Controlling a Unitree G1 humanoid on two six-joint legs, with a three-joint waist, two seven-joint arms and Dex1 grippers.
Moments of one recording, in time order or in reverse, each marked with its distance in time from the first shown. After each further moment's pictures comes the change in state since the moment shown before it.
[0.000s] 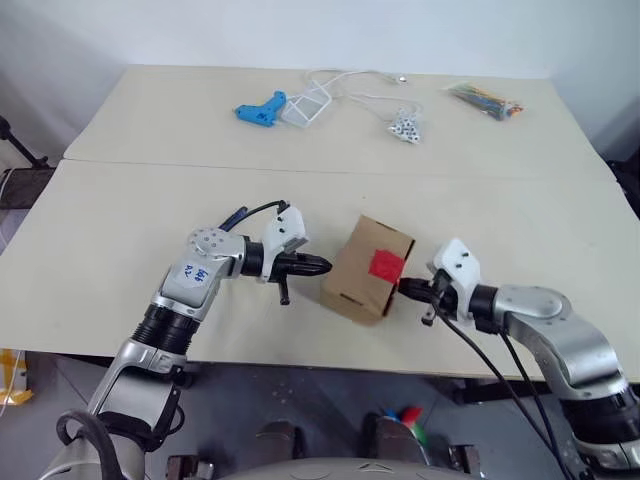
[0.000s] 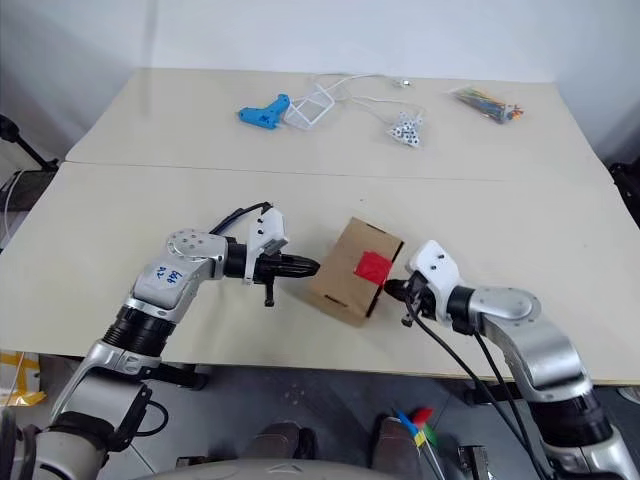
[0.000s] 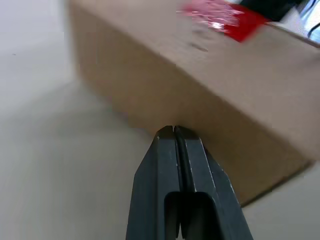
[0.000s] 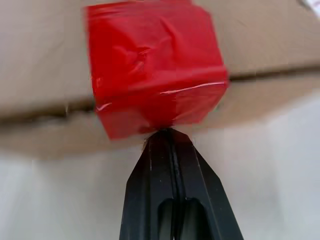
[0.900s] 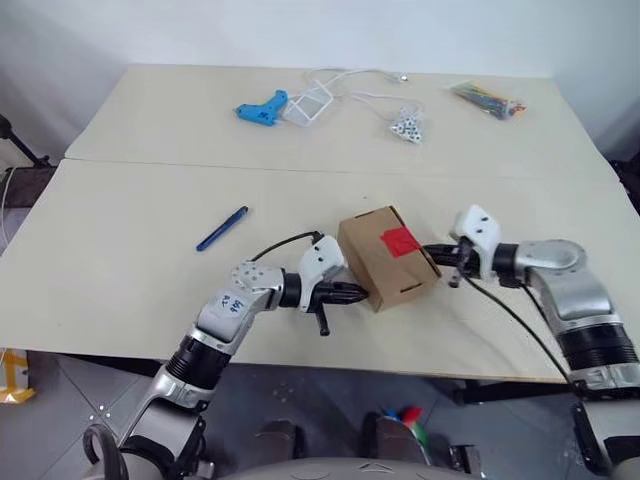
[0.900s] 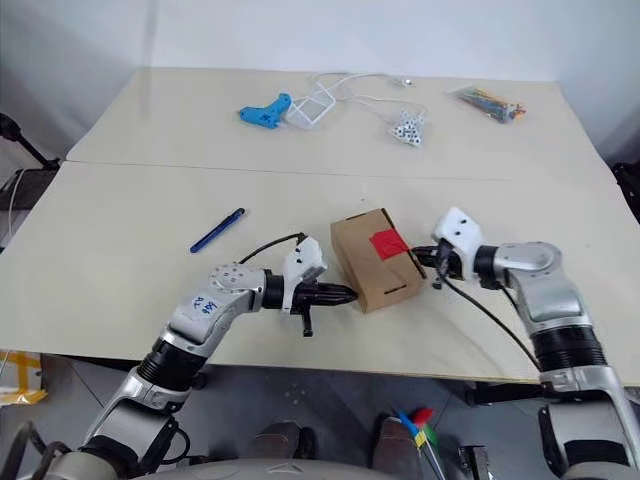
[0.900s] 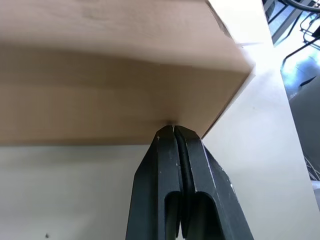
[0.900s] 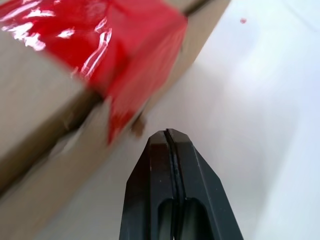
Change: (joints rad) left arm 0.102 -0.168 -0.027 -0.144 -0.023 0.146 0.201; right arm -0.217 -0.099 -0.046 0.541 -0.086 -0.391 0.331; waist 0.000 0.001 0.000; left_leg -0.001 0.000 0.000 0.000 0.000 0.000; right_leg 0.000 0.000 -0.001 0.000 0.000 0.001
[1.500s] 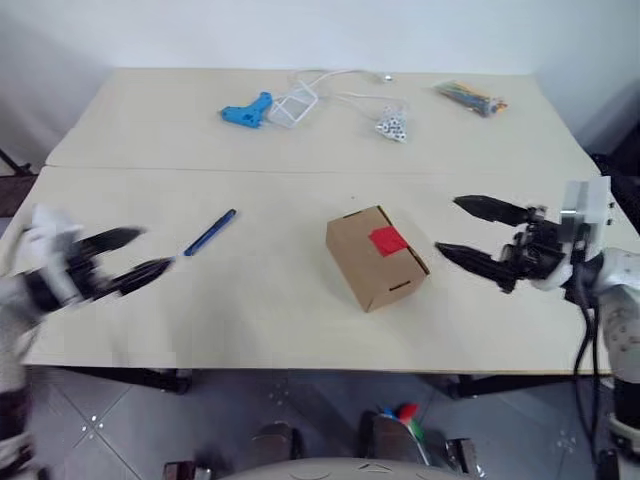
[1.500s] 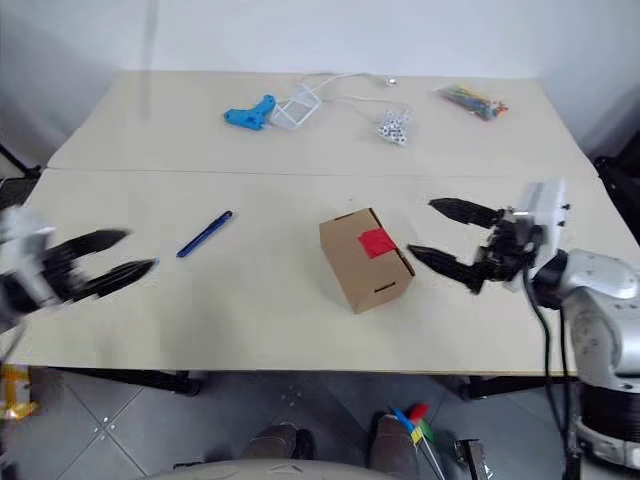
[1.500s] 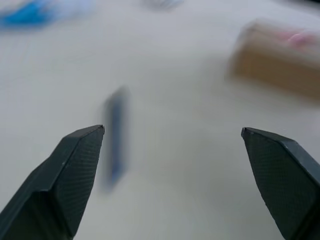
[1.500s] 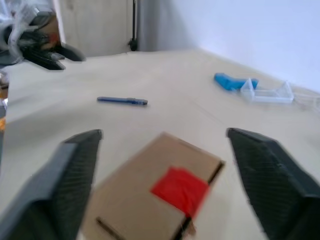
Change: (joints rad) left arm 0.575 0.617 0.970 0.265 -0.188 -0.245 -0.163; right arm 0.290 0.089 -0.360 -0.675 0.477 0.190 -0.068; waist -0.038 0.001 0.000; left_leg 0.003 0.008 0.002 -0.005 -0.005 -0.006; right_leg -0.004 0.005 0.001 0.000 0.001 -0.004
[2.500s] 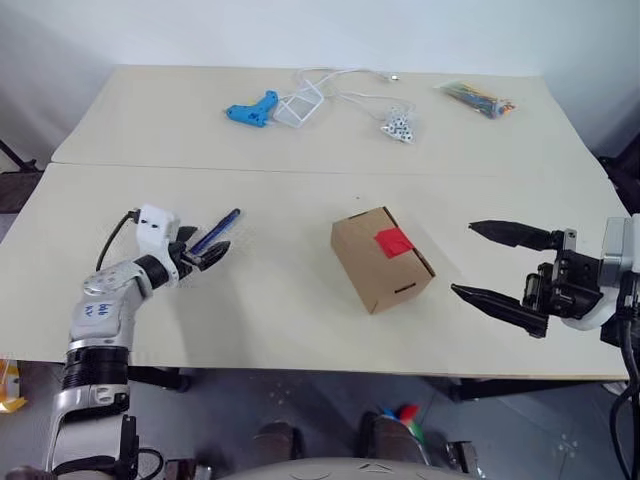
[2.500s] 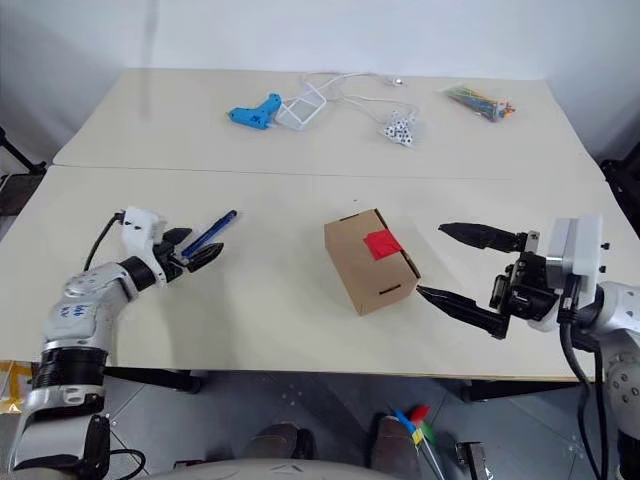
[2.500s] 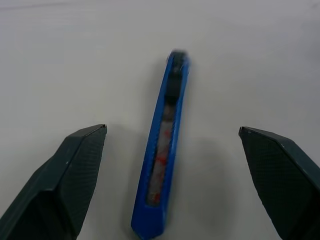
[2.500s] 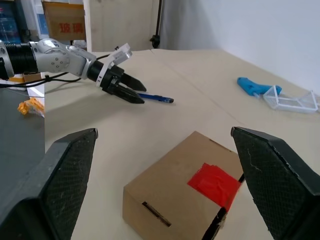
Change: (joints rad) left arm -0.515 -0.356 -0.502 0.167 0.184 -0.042 0.413; right arm 0.222 -0.126 -0.128 -0.118 0.116 -0.014 0.059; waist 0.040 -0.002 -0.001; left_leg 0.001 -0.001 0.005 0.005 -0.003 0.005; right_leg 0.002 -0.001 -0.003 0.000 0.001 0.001
